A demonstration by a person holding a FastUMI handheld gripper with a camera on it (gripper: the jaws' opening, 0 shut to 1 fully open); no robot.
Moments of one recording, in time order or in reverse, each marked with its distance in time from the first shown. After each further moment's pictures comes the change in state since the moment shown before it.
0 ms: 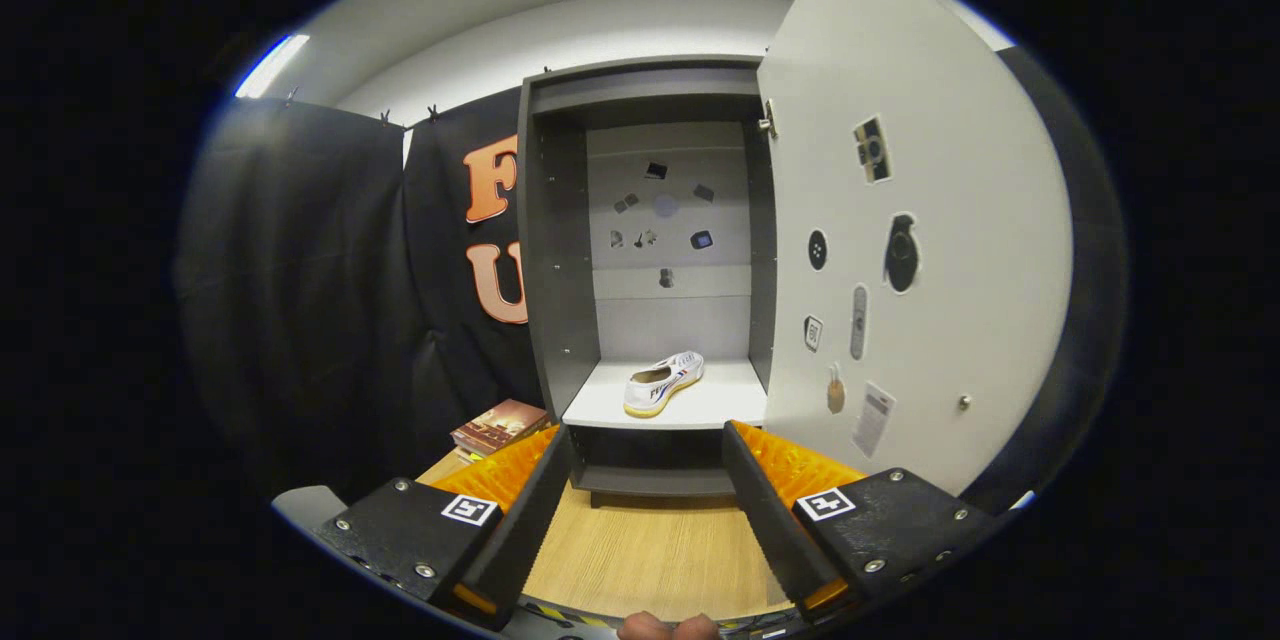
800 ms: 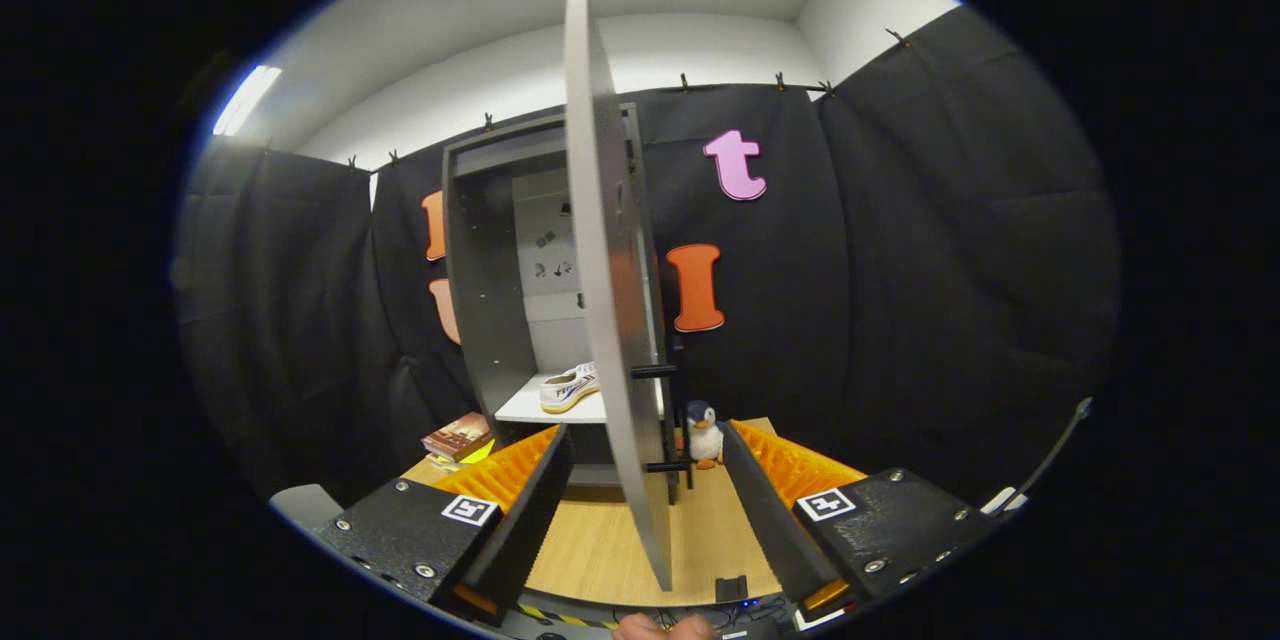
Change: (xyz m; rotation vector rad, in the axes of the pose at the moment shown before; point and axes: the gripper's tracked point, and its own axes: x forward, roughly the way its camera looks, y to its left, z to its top) arm -0.102 -0.183 -0.005 0.086 -0.070 -0.082
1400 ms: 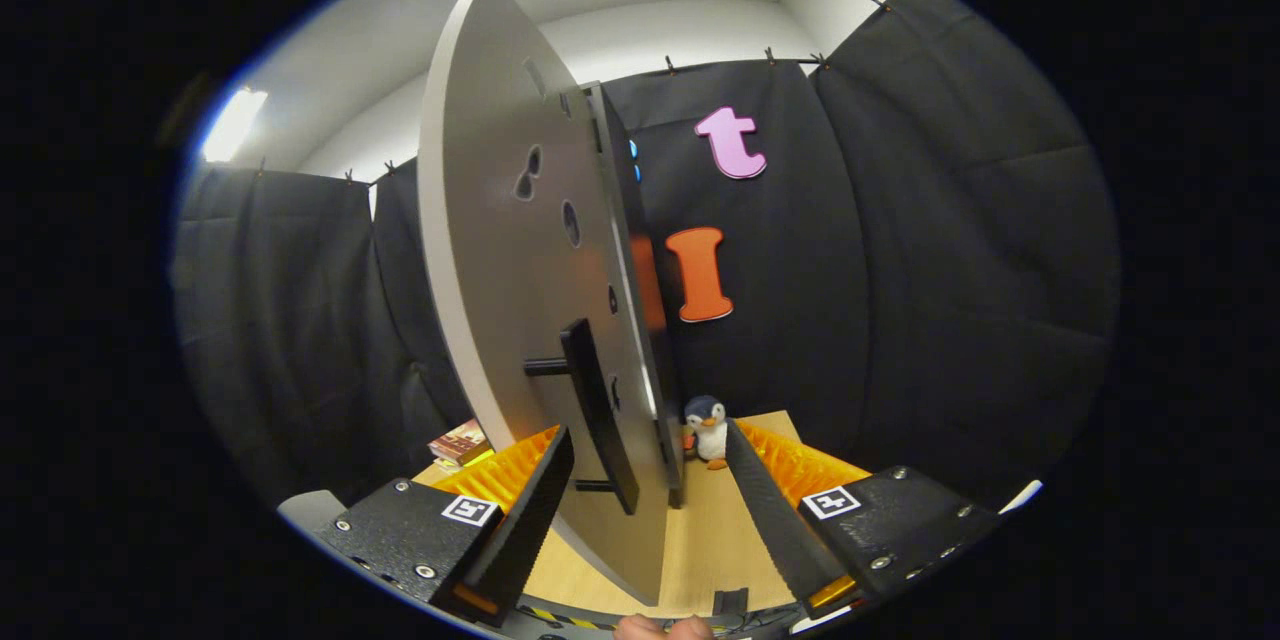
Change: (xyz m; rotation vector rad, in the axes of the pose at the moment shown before) arm 0.056 -0.026 -0.017 0.037 0.019 0.092
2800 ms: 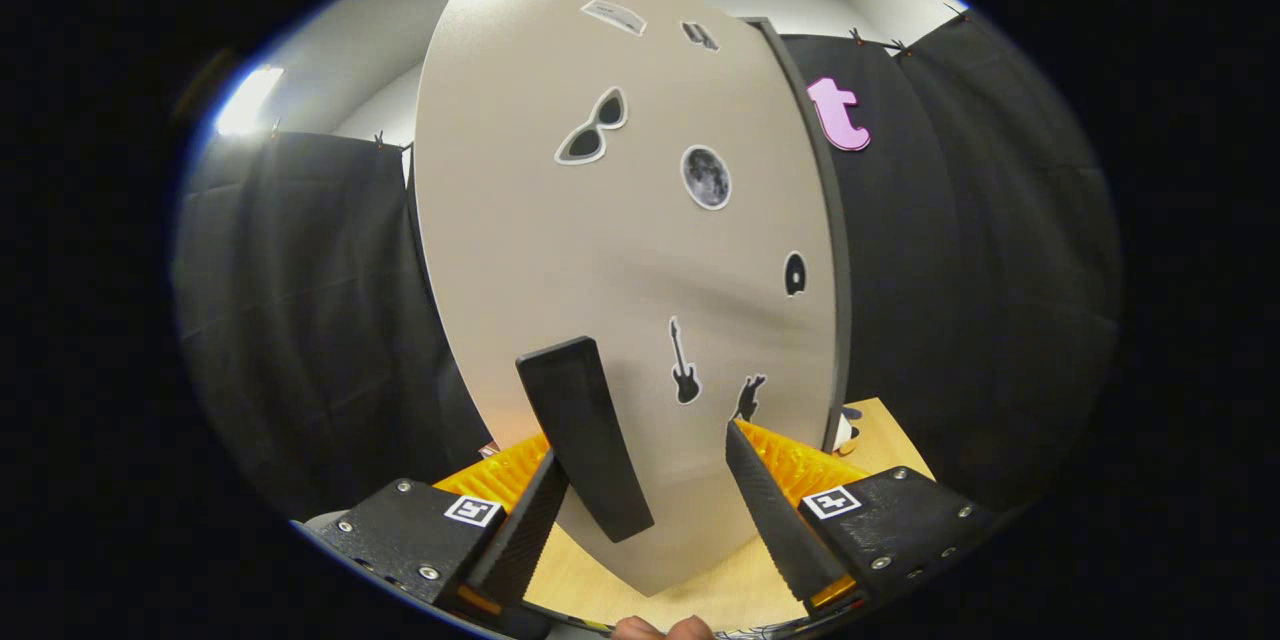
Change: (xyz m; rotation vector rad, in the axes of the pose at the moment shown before) arm 0.125 0.239 -0.031 -0.019 0.075 0.065
